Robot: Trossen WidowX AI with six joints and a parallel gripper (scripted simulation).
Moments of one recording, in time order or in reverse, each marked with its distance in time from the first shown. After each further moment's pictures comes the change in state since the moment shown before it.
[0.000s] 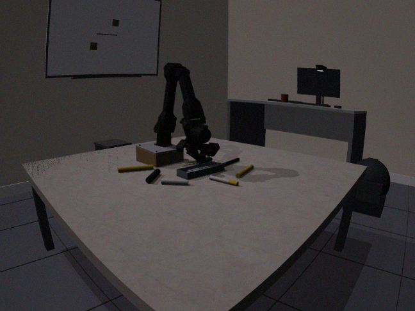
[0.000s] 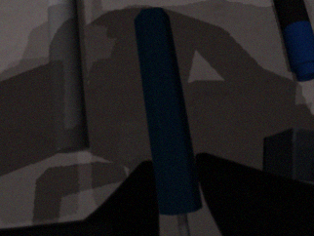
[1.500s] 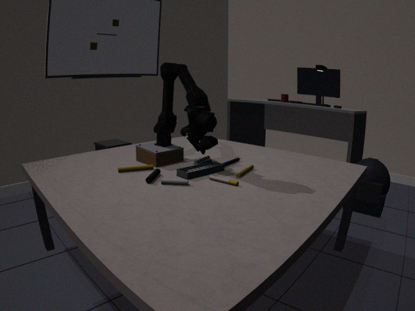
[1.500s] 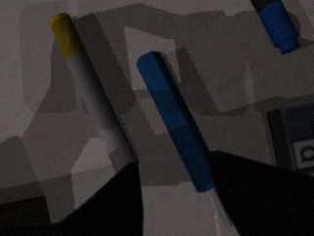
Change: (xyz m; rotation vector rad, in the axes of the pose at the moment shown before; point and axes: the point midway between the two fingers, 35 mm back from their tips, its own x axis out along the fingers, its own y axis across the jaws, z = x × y) arm -0.033 0.006 0.029 0.378 0.099 0.073
